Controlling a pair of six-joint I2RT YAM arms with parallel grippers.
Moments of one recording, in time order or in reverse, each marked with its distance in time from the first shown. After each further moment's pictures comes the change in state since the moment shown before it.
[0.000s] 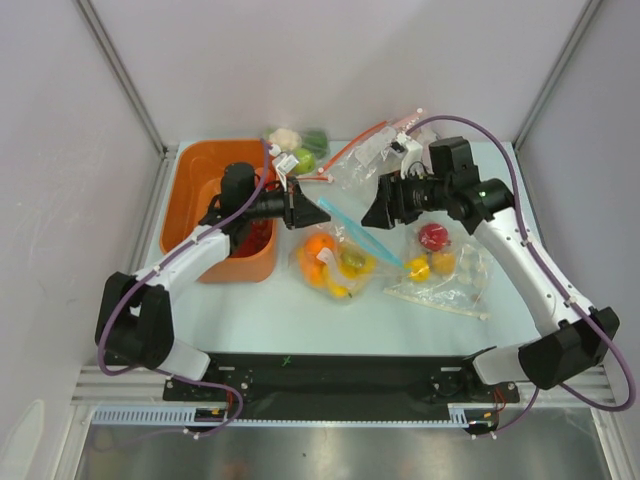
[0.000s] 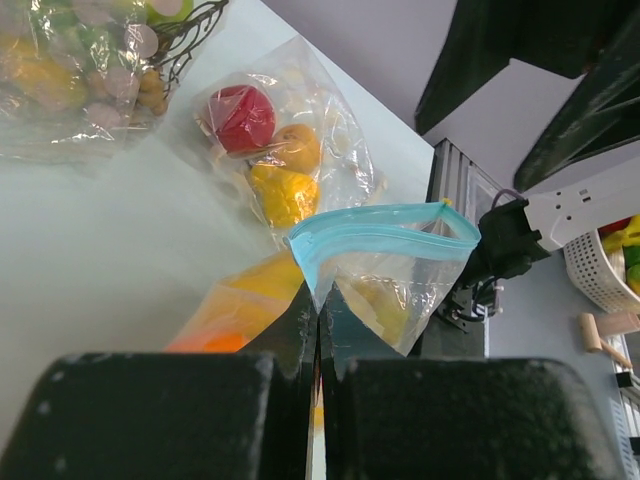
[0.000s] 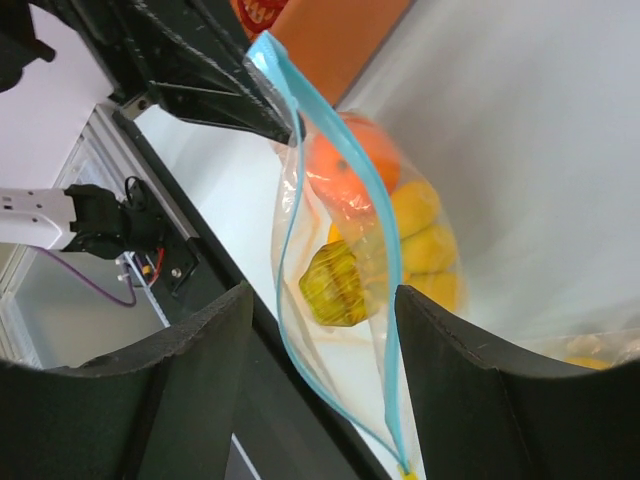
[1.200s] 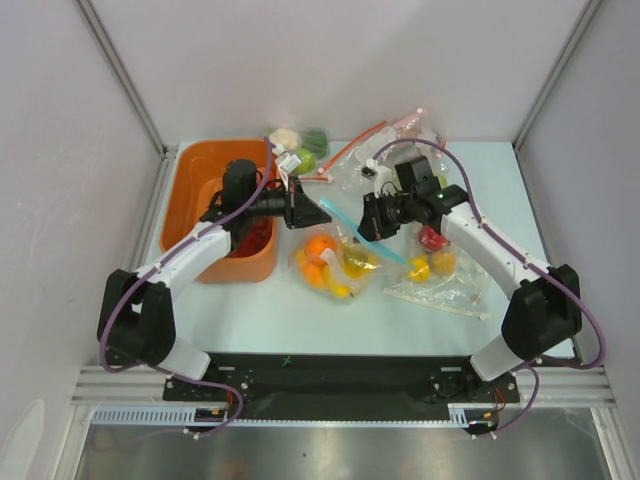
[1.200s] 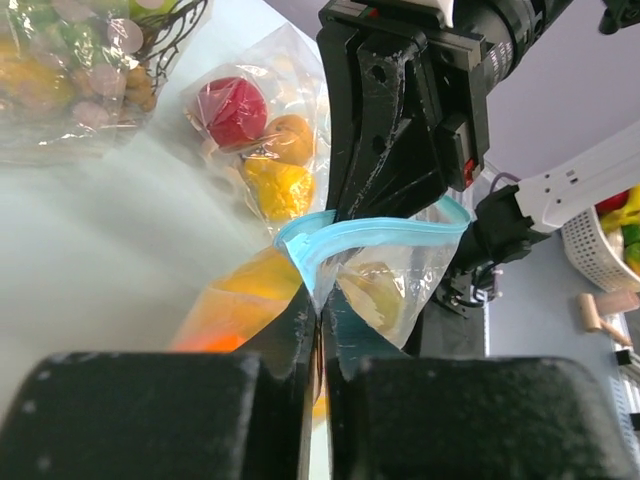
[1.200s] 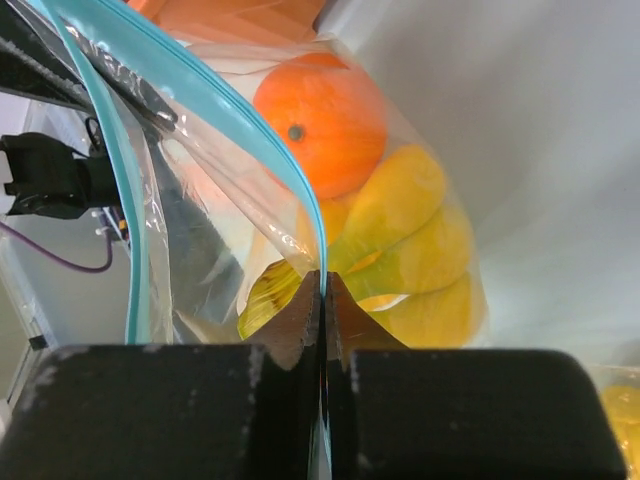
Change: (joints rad) left arm 0.000 0.019 0.035 -0.050 0.041 0.048; right arm 0.054 0.172 -0.150 0.151 -0.036 -0.014
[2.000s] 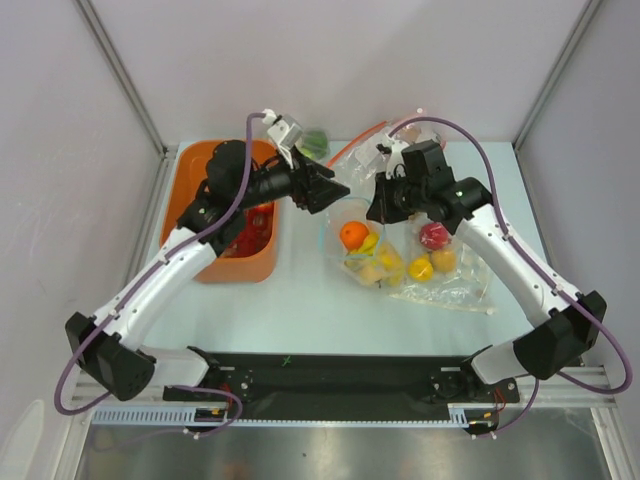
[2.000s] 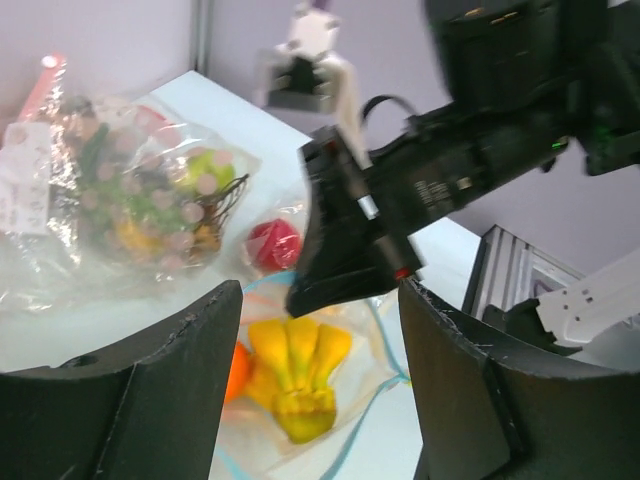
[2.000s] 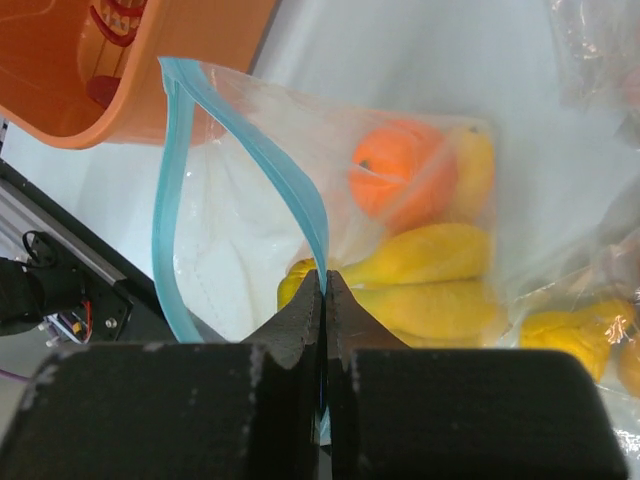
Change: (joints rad) left arm -0.164 -0.176 0.279 -0.237 -0.420 0.065; right arm 0.057 -0.105 0.179 -0.149 0.404 0.117
